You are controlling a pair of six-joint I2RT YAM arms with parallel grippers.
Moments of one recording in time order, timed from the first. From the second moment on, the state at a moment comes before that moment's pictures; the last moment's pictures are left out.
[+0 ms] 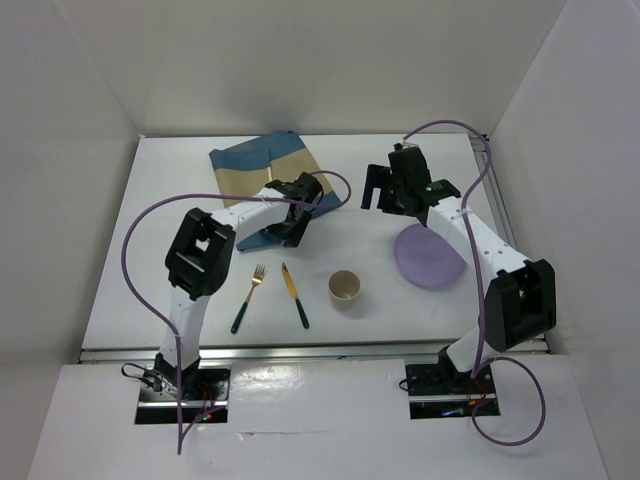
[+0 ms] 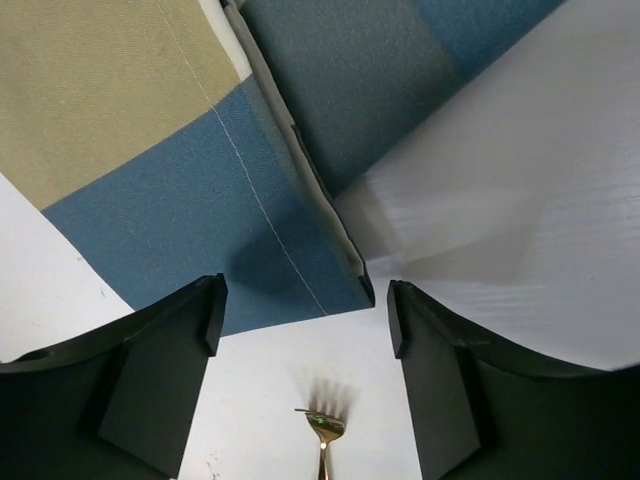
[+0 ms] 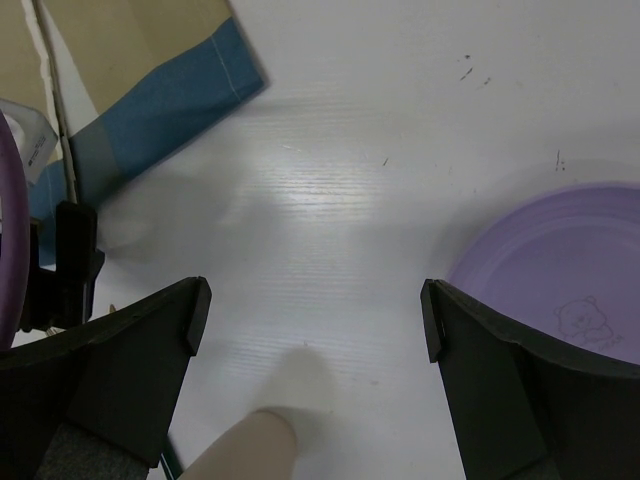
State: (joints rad) left arm -0.57 2.13 1.66 -0.86 -0.42 -0.17; right arm 0.35 1.52 1.28 -0.53 0.12 0.44
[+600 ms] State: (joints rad) left arm -0.57 2.15 1.65 -0.87 -0.53 -0.25; right arm 0.35 1.52 1.25 -0.51 0.07 0.44
